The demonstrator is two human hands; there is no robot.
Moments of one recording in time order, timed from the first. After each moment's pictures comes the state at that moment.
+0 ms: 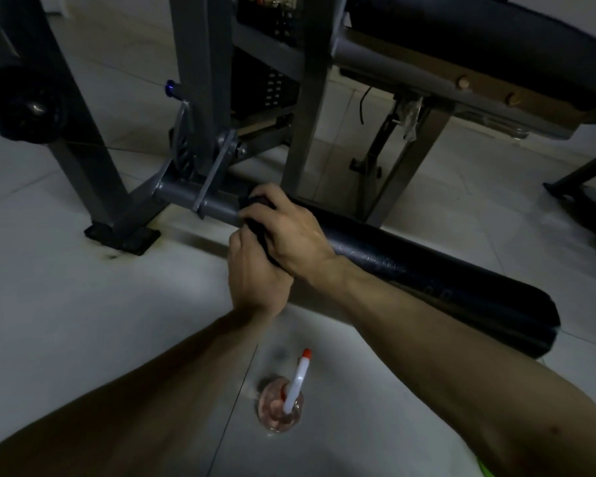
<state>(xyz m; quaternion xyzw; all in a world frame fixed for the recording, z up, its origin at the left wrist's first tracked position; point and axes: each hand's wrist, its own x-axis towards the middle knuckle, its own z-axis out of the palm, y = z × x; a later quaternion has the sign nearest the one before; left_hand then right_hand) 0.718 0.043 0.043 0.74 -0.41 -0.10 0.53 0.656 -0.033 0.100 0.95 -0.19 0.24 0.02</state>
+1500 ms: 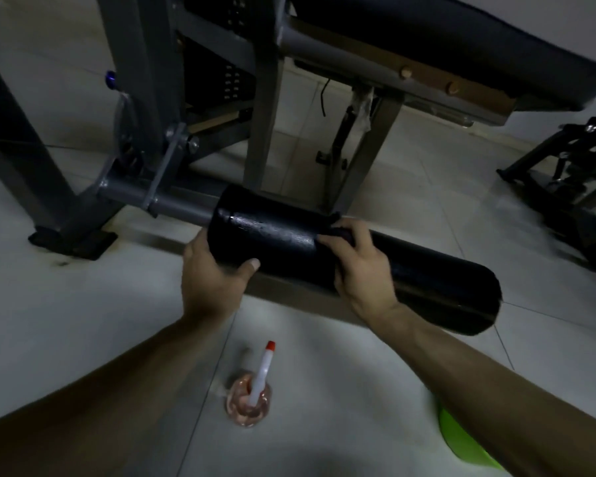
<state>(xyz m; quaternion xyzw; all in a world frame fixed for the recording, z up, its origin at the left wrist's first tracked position) 0.721 0.054 0.020 0.69 -0.40 -0.18 0.57 0.488 -0.017 0.080 0.88 -0.36 0.29 0.08</state>
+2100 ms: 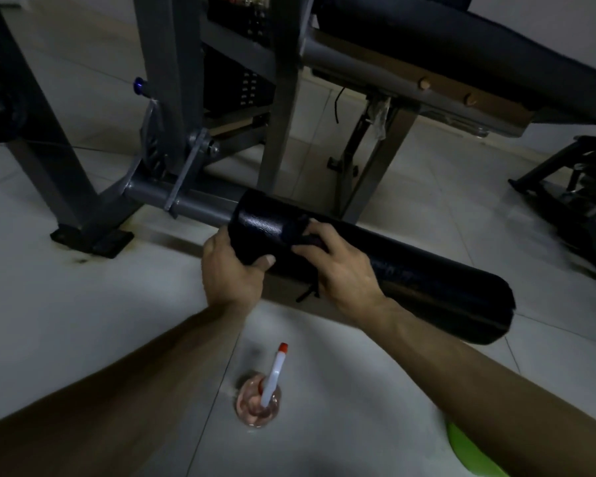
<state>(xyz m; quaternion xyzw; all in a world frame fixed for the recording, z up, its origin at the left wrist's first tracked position) 0.716 0.046 0.037 0.72 -0.37 -0.17 0.56 0.528 -0.021 0.080 0.94 -0.25 0.22 0.11</state>
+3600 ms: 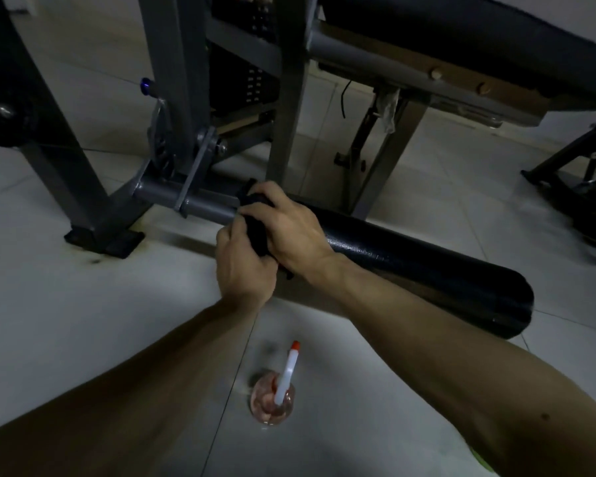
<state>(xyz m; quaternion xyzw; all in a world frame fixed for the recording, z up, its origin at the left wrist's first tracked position) 0.718 0.037 0.044 0.72 -0.42 -0.14 0.53 0.635 -0.031 0.102 0.94 -0.24 0.23 0.04</state>
